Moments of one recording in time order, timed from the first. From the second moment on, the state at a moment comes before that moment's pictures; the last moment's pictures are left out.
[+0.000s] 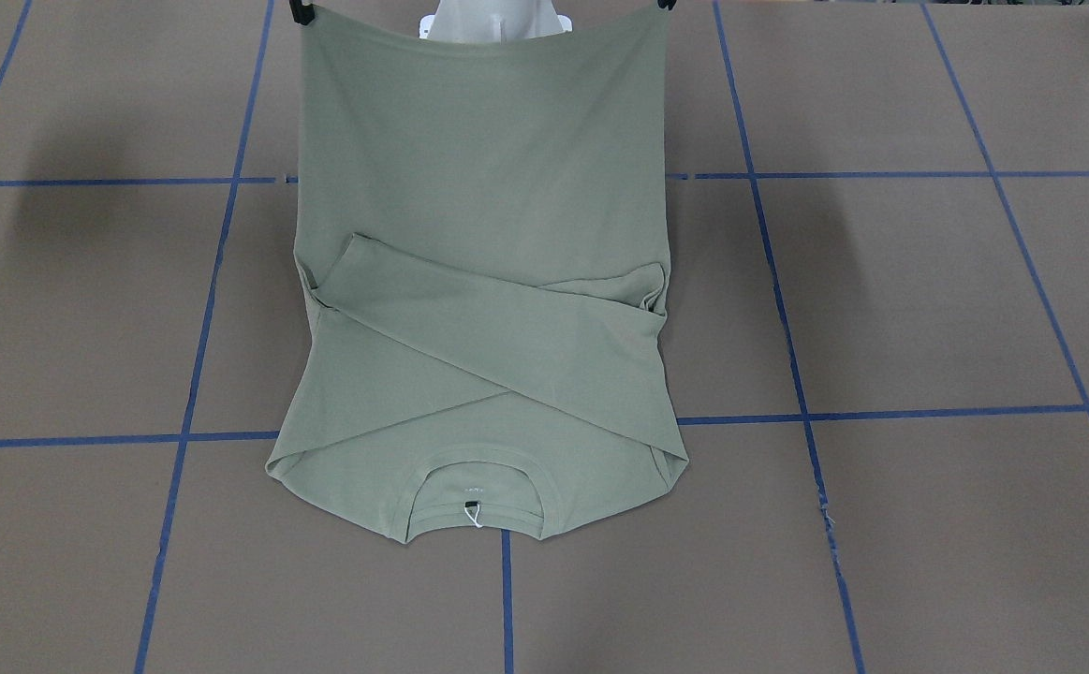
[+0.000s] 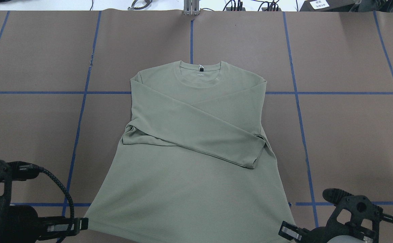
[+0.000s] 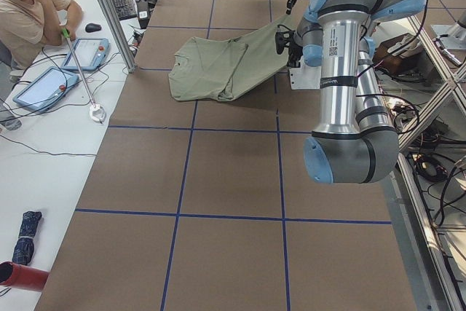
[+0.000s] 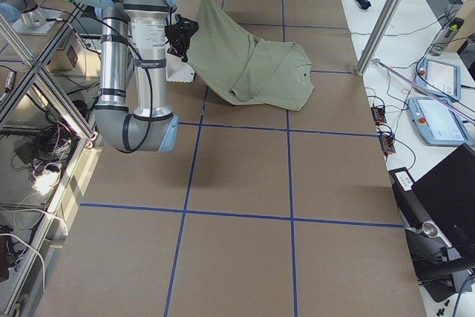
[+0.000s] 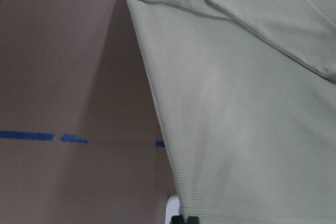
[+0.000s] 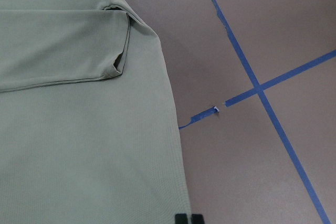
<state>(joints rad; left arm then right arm) -0.15 -1.58 -2.68 -1.61 -1.66 -1.52 -0.09 -1.30 2.70 -2.25 1.36 2.08</state>
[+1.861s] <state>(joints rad) -0.77 -2.18 -1.52 -2.00 -1.74 -0.95 0.75 -0.94 1.72 -1.71 1.65 1.35</state>
